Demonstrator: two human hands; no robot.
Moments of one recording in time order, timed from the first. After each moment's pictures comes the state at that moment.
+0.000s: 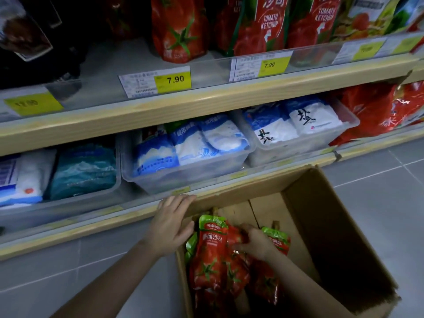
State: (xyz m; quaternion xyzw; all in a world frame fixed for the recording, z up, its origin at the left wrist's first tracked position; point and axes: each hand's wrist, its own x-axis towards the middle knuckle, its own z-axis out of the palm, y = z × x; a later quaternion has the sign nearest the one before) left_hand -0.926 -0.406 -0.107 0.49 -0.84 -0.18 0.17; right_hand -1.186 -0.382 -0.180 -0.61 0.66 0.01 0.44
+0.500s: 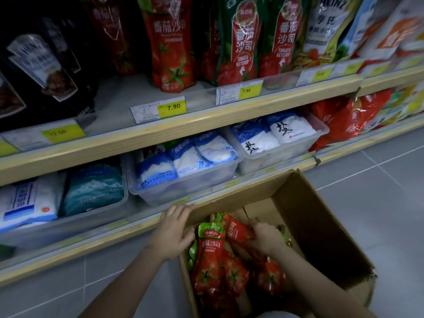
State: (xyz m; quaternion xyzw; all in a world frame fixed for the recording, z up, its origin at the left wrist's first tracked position) left_hand -0.922 -0.406 -0.105 0.49 -0.85 -0.16 0.14; right_hand -1.198 -0.378 -0.122 -0.65 0.70 0.06 0.28
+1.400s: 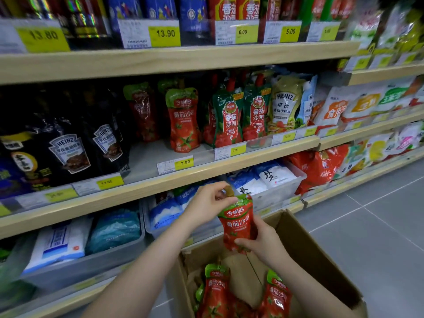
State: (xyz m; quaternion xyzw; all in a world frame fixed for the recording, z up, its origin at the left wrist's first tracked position) left_hand -1.003 -0.446 0.087 0.40 -0.76 -0.41 0.32; right_hand -1.174 -0.366 0.021 -0.59 0.65 -0.33 0.33
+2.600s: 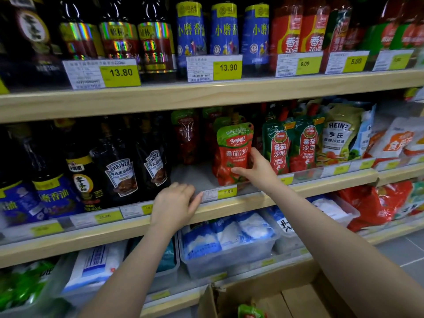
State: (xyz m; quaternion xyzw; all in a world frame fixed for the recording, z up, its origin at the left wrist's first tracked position) left_hand -0.856 -0.510 0.109 0.52 -0.77 0.27 0.26; right_hand -1.085 -0.551 0.166 -0.67 0.53 -0.43 0.29
